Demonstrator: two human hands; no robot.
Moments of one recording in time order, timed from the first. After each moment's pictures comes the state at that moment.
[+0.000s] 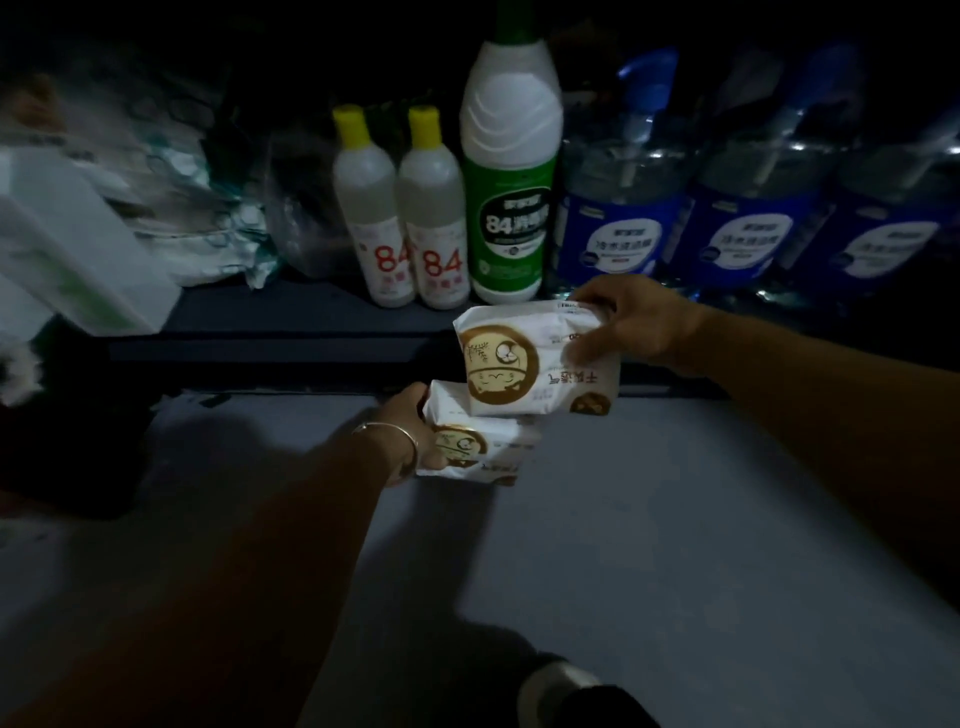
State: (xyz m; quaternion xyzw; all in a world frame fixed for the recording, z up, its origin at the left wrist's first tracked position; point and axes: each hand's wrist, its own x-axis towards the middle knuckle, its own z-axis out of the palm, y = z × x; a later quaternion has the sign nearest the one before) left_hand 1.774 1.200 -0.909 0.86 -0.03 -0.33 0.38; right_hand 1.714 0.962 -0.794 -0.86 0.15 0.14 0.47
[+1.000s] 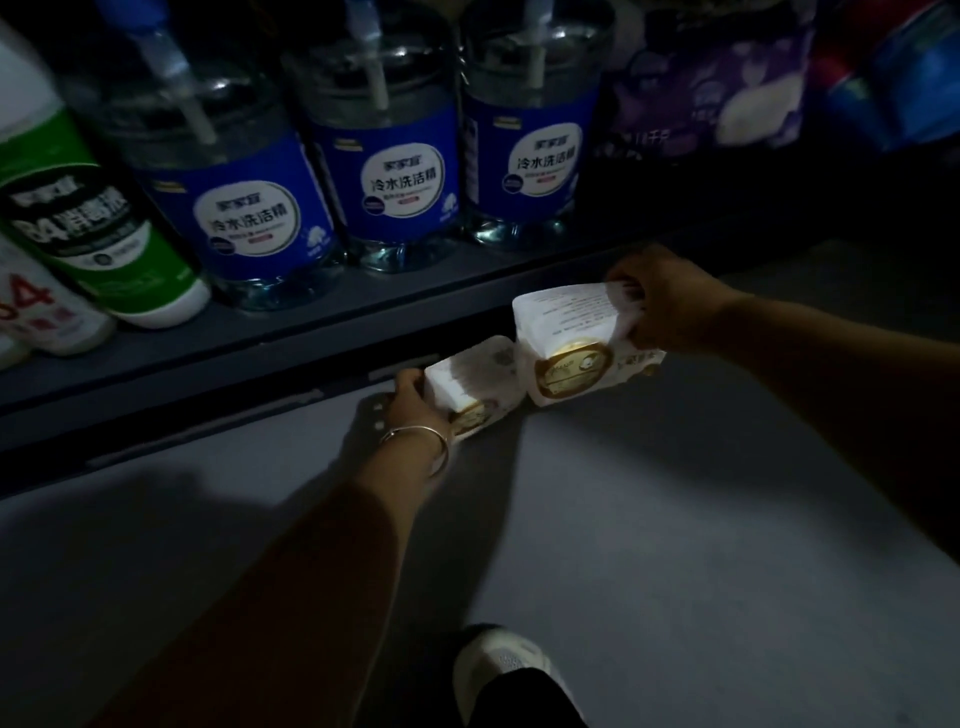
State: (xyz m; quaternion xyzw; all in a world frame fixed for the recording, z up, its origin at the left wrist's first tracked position) left_hand 1.669 0.932 -0.949 0.87 -0.06 -0.33 0.36; right_hand 1.558 0.728 -0.848 -0.92 0.33 0.08 0.22
